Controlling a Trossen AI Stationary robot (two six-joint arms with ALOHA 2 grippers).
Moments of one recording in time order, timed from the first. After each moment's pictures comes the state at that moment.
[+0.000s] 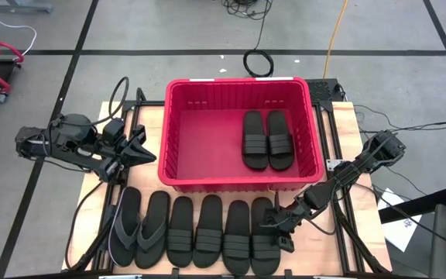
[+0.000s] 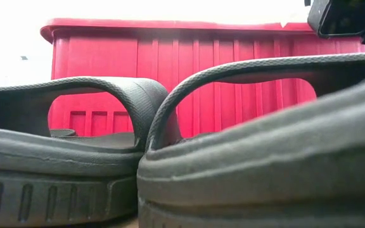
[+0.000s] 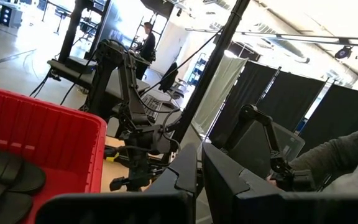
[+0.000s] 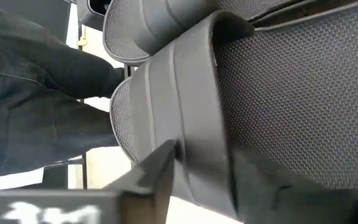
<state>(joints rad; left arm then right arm) -0.17 0.67 0.97 -0.21 0.13 -0.45 0.60 1.53 0.74 -0.04 -0.22 0.93</state>
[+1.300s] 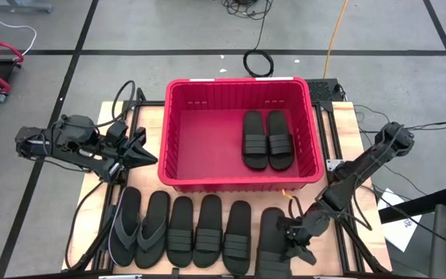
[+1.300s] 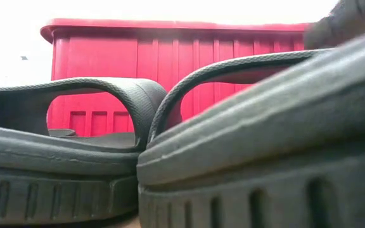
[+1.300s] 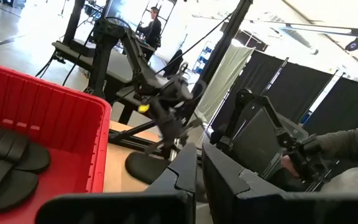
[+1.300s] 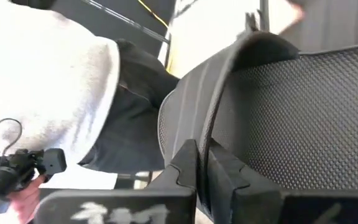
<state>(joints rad) -0.17 0.67 0.97 -0.28 0.13 -0.47 0.75 1.35 0.81 0.10 -0.13 1.04</state>
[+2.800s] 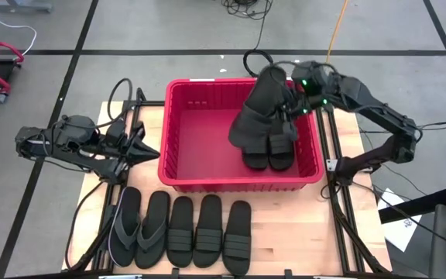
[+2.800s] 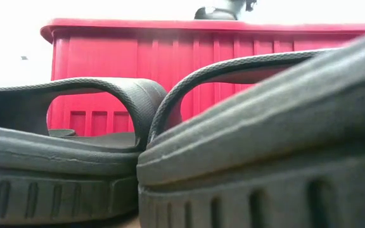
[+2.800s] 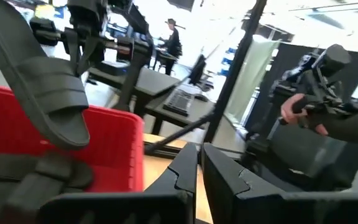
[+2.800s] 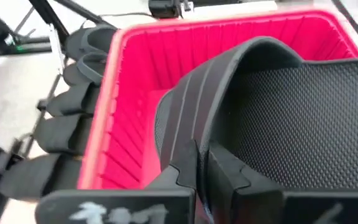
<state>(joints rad) -0.17 0.67 0.97 -0.29 0.02 -0.31 -0.45 1.35 1.66 -1.01 -0.44 -0.21</state>
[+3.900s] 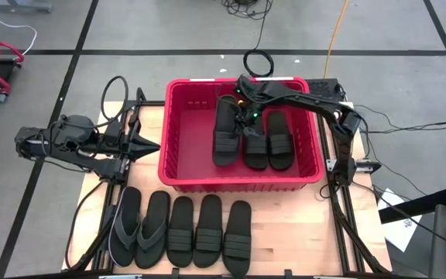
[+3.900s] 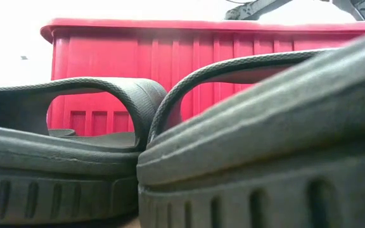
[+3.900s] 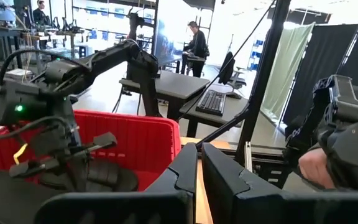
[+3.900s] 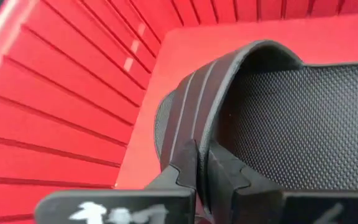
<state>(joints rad) -0.17 0.65 0.97 -0.33 -0.09 -0.15 -0.53 1.94 1.66 -0.87 -0.78 -0.51</state>
